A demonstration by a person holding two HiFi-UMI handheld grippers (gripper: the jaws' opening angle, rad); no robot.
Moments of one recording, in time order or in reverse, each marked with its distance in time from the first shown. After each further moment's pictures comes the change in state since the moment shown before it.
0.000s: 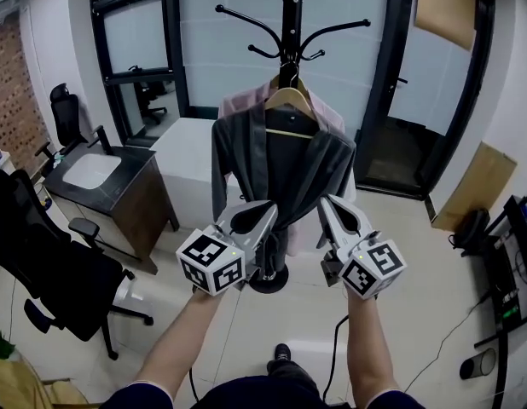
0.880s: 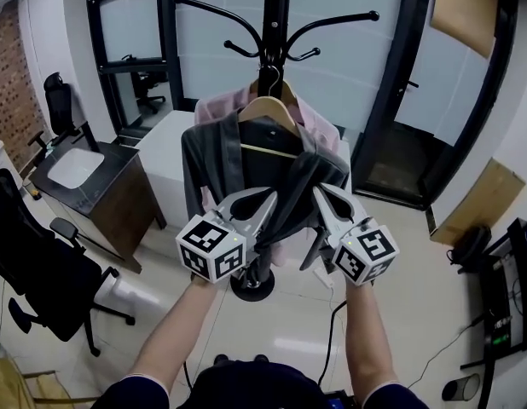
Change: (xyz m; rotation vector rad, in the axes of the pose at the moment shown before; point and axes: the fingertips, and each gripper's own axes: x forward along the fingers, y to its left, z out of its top) left arm 0.134 0.071 -0.013 0.017 0.011 0.067; right arm 0.079 -0.136 -0.023 -0.092 0.098 0.054
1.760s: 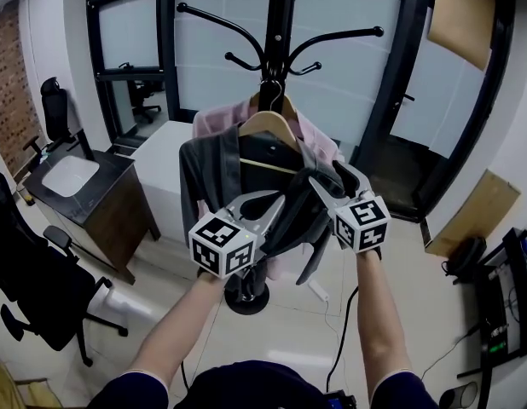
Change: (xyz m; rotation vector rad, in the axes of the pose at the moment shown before) left arm 0.037 0.014 -0.007 0.016 0.022 -0.049; right arm 0.055 -0.082 -0.012 -0.262 0.191 -0.113
